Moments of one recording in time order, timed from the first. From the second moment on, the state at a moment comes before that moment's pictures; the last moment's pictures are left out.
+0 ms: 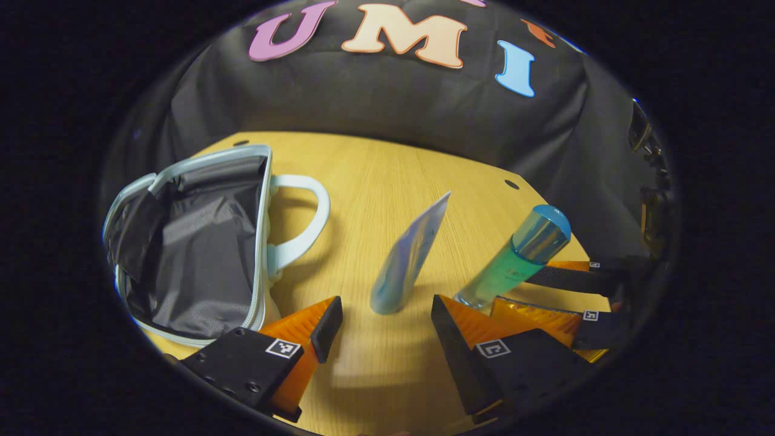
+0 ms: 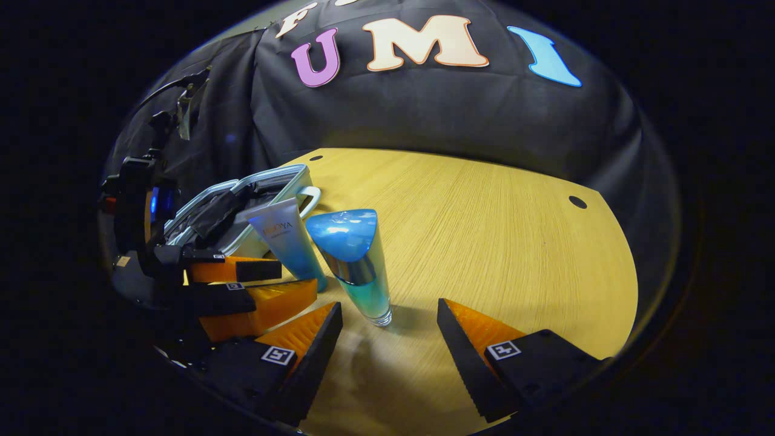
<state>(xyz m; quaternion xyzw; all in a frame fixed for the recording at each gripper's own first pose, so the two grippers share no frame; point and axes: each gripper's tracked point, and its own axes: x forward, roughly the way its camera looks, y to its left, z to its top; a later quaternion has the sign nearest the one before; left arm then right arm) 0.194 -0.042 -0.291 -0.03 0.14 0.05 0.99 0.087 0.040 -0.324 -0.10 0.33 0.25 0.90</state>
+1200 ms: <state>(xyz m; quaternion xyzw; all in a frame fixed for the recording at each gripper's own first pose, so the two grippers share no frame) 0.188 -0.042 -0.233 -0.01 0.14 0.07 0.99 0.103 0.071 -0.356 -0.10 0.32 0.28 0.90</state>
